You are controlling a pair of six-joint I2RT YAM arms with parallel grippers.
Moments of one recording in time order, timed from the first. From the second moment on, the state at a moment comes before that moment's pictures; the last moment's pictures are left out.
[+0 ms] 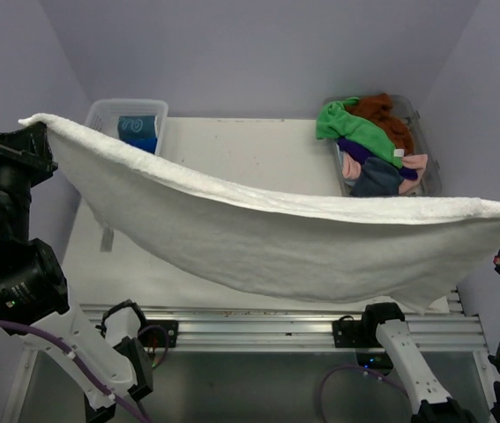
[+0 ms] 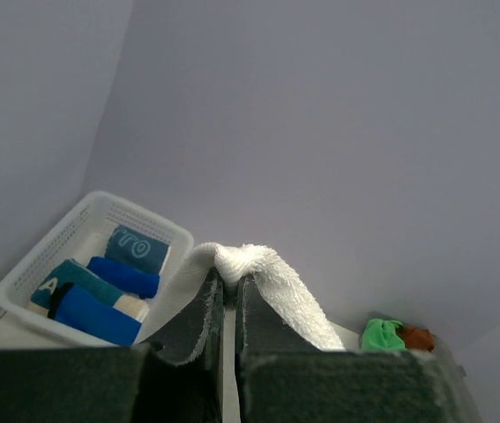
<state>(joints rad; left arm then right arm) 0.58 0.94 1.93 -0.84 0.39 -0.57 0.09 0.55 1.78 -0.92 0.56 0.56</state>
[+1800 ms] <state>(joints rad) 0.36 1.31 1.17 -0.65 0.06 -0.52 0.17 1.25 1.09 -0.57 0.53 0.56</state>
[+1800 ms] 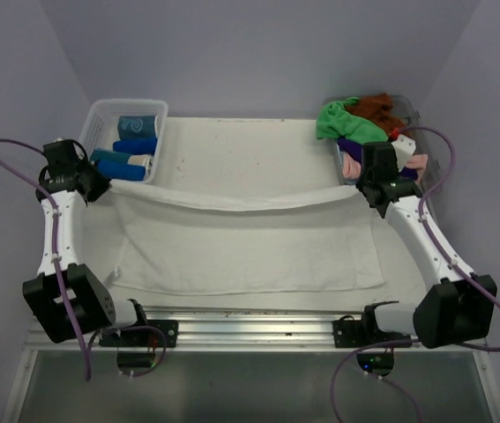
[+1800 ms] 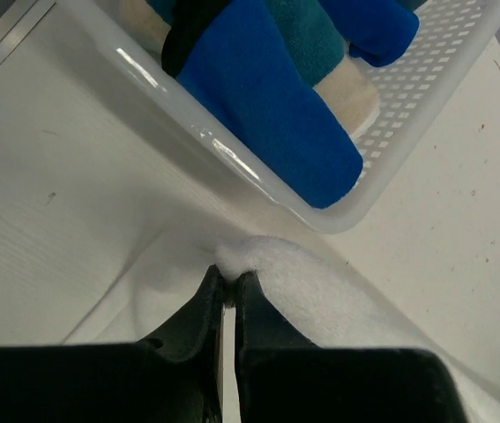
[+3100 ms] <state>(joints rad) 0.38 1.31 1.14 -0.59 0.10 -0.58 0.01 1.08 0.98 -0.53 0.35 0.66</state>
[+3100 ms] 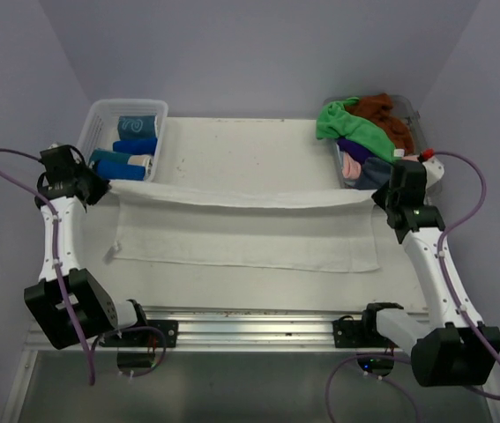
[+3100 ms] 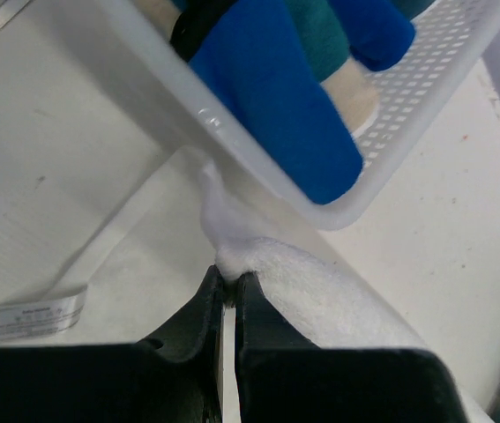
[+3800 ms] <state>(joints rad) 0.46 1.21 0.85 -0.68 0.09 -0.62 0.01 0.87 0.73 -0.74 0.28 0.77</state>
